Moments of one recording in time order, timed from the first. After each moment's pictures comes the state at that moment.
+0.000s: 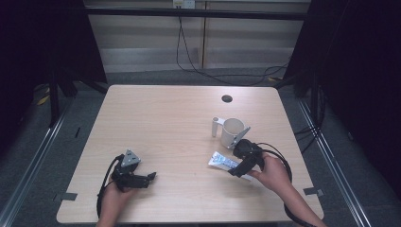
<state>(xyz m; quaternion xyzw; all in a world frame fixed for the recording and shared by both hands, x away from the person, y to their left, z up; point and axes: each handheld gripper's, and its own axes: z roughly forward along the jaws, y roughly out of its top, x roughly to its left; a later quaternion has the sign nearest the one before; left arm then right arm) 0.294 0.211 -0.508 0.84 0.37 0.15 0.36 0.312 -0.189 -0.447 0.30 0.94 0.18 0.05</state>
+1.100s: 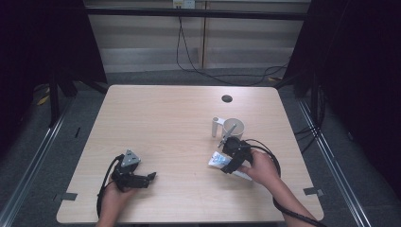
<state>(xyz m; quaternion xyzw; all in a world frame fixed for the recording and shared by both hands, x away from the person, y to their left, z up) 0.294 0.211 -0.508 0.84 0.37 0.15 0.36 0.336 -0.164 -0.462 0.29 0.95 0.14 0.03</state>
